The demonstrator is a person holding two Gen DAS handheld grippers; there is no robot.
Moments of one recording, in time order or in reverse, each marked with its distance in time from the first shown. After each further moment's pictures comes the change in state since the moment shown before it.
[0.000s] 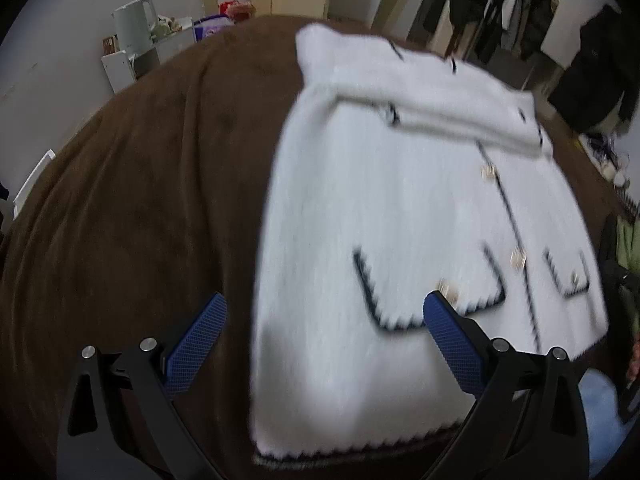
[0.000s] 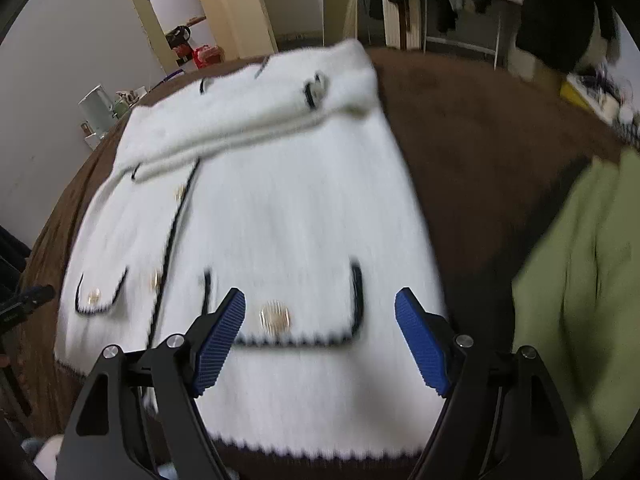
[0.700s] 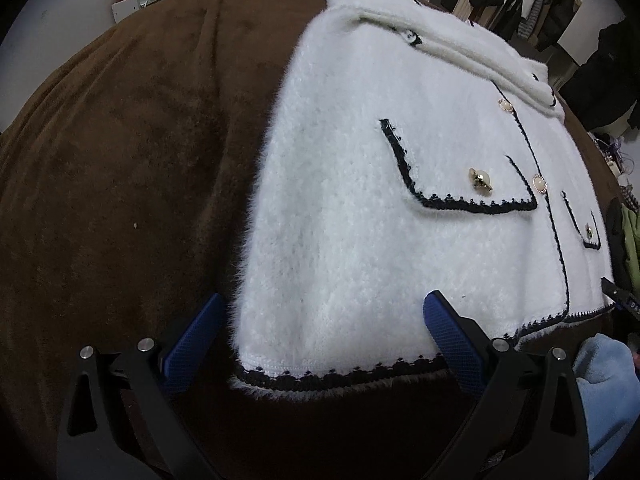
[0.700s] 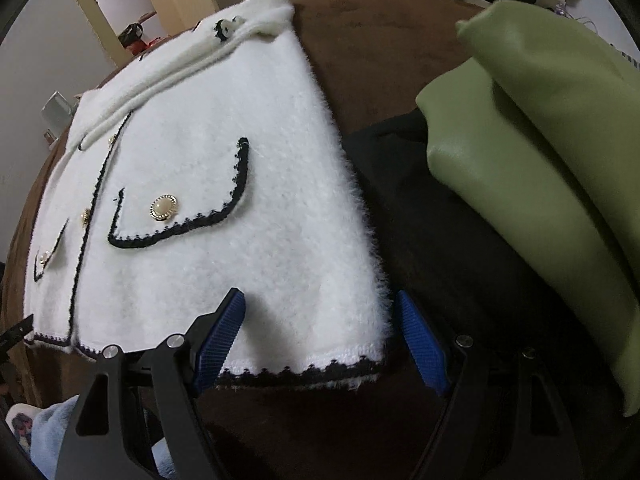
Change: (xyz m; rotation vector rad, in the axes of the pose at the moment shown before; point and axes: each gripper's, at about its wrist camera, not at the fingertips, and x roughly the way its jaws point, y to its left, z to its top) left arm 0.025 0.014 -0.061 -0.096 0.103 -0.041; right arm 0.019 -0.055 -0.068 0.127 0.083 -0.079
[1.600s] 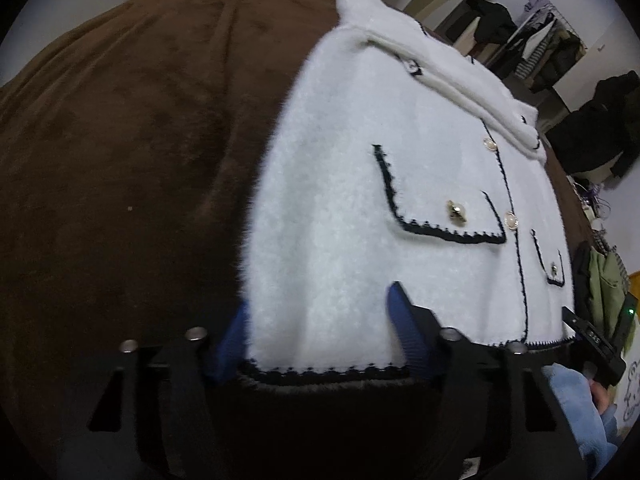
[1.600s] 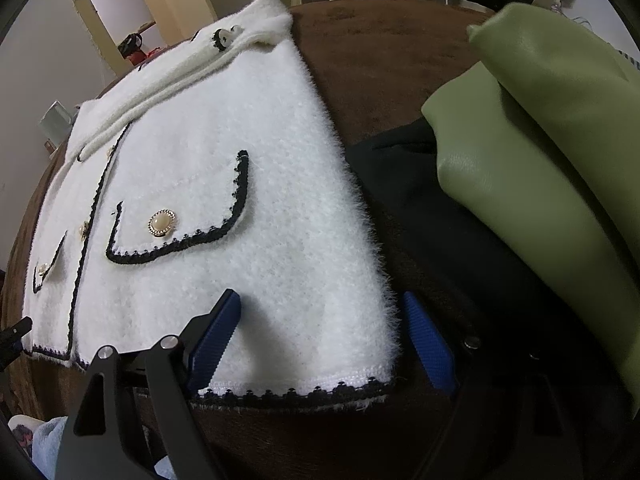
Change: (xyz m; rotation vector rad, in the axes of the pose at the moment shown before) left arm -0.011 0.013 -0.002 -0.136 -0.037 -0.115; right arm 0.005 0.001 0.004 0.013 -0.034 0.003
